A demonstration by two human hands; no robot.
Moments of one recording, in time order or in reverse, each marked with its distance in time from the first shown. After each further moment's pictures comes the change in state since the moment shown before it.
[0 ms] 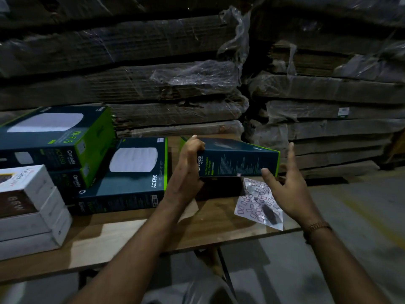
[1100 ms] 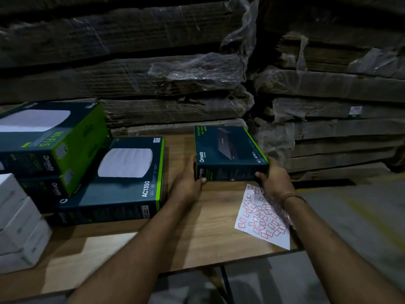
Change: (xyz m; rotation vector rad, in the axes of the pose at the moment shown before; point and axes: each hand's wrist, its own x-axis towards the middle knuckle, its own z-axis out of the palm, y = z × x) left_hand 0.005 -0.051 0.059 -0.035 -0.301 -0.836; right_hand 0.123 0.080 0.068 -0.278 -0.081 0.125
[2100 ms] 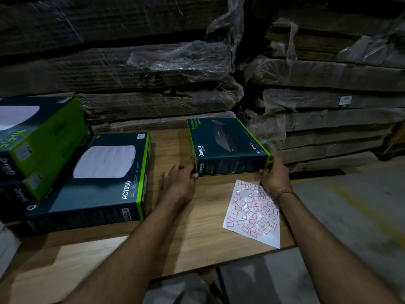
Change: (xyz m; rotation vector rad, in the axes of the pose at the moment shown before) left_hand 0.032 -0.018 0.034 0.486 -0.093 0.024; right_hand 0.016 0.041 0.011 0.262 0.143 0.221
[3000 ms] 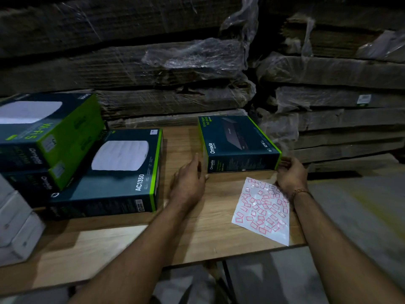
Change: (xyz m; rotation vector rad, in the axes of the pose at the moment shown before) left_hand -0.042 0.010 -0.017 -0.267 0.136 0.003; right_hand 0.013 0.015 -0.002 0.076 0.076 0.070
